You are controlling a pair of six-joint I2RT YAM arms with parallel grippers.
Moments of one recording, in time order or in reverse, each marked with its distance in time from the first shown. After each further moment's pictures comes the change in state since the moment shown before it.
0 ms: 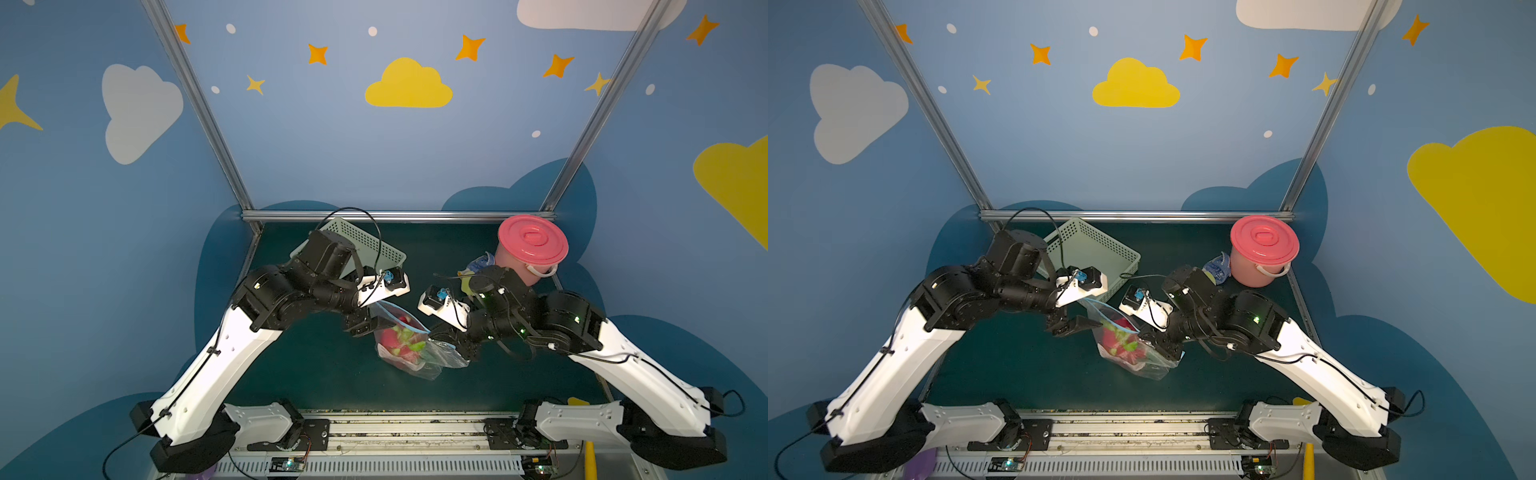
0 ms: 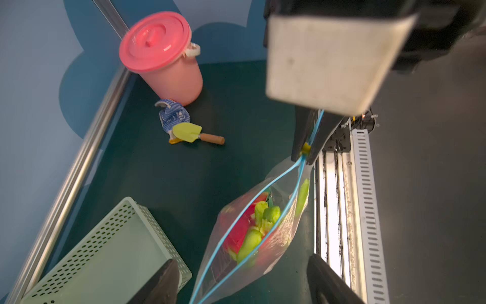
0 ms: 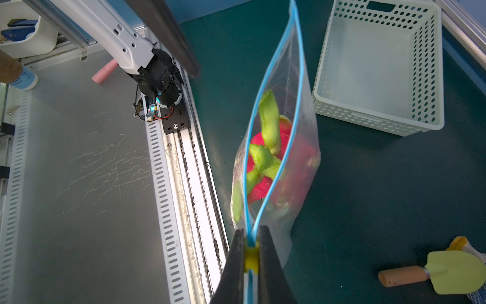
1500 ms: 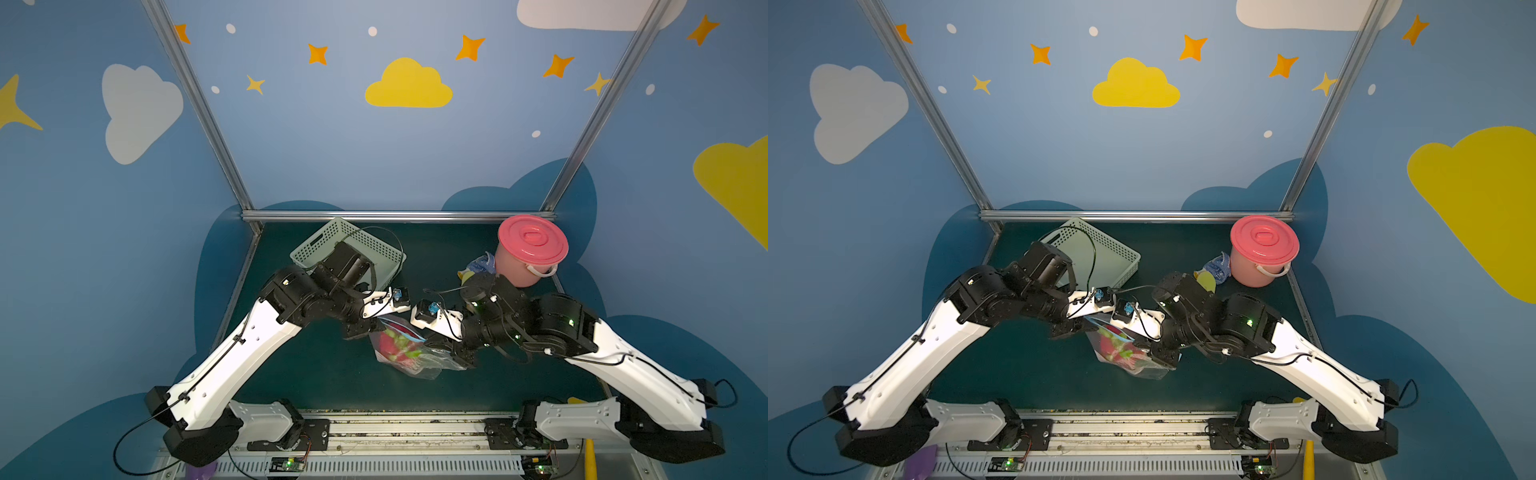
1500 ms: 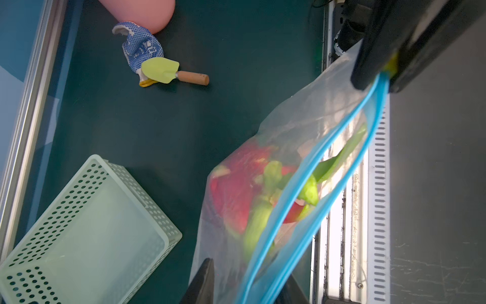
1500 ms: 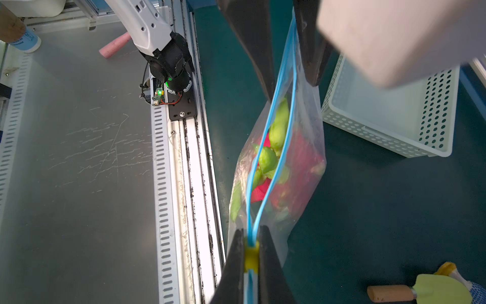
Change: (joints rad) left arm -0.023 0.020 -0.112 -0.064 -0.120 0.060; right arm 0.068 0.010 0.000 -0.014 0.025 -0.077
